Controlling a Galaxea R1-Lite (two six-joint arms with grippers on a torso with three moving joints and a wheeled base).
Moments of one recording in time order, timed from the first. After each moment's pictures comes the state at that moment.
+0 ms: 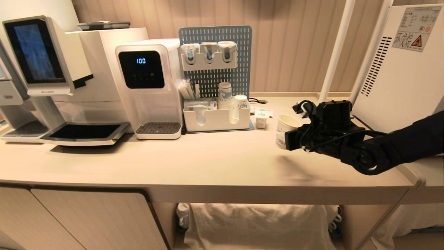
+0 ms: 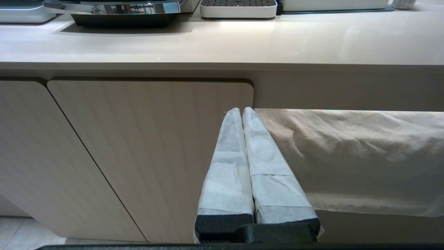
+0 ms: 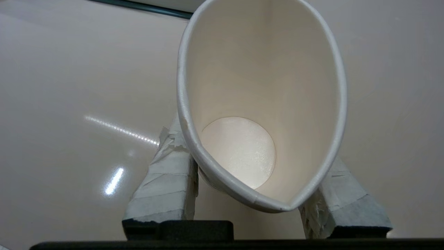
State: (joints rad) left arm 0.01 0.00 0.00 0.00 0.00 0.00; right arm 0.32 2.03 -1.08 -0.58 0.01 -0.05
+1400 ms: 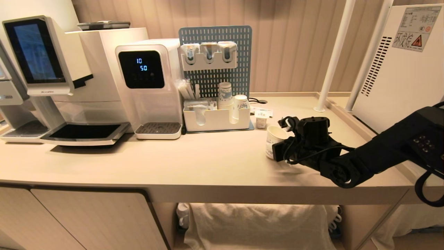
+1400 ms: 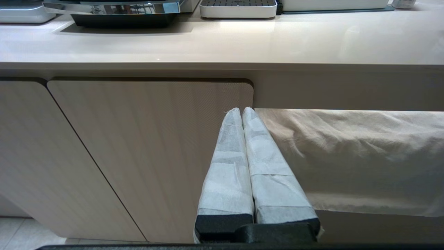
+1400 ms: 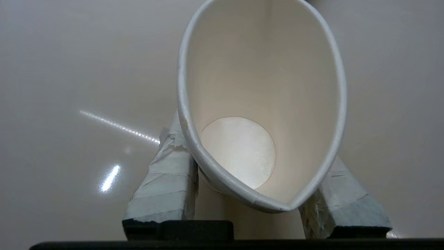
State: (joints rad) left arm 0.01 0.00 0.00 0.00 0.00 0.00; right arm 0.38 2.17 -1.07 -0.73 -0.04 -0.05
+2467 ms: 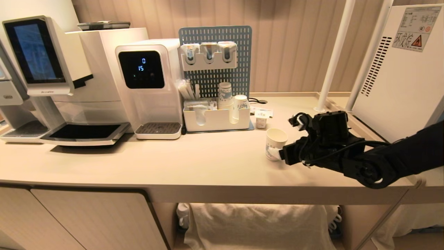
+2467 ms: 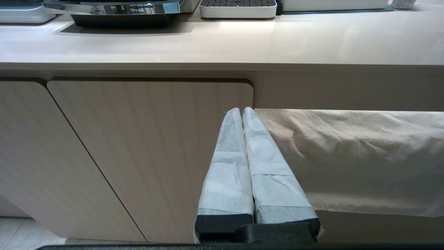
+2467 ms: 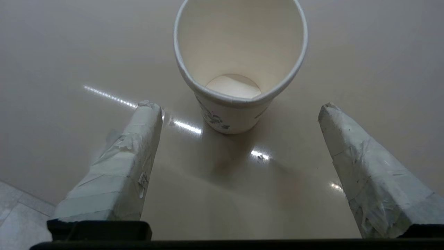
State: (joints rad) left arm 0.01 0.00 0.00 0.00 0.00 0.00; right arm 0.38 1.98 -0.96 -0.55 -0.03 -0.04
